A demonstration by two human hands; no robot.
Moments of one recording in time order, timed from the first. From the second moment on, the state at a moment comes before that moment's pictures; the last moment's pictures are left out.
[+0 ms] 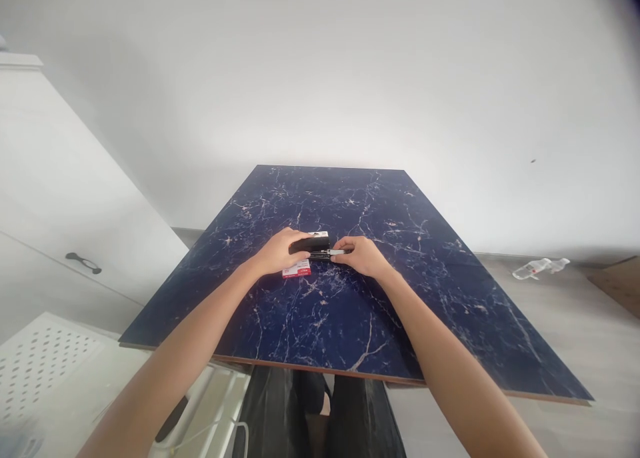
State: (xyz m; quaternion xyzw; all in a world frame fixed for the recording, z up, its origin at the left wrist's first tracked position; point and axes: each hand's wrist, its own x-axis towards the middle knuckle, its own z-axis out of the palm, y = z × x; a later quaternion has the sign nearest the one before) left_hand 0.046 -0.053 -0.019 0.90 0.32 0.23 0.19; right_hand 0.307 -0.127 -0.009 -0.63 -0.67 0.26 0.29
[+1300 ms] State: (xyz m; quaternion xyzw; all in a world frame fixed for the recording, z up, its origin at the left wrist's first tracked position) left_hand 0.032 -0.051 -0.008 0.91 0.32 0.21 0.17; right_hand 0.300 -0.139 0.004 -0.54 -0.82 0.01 0.18
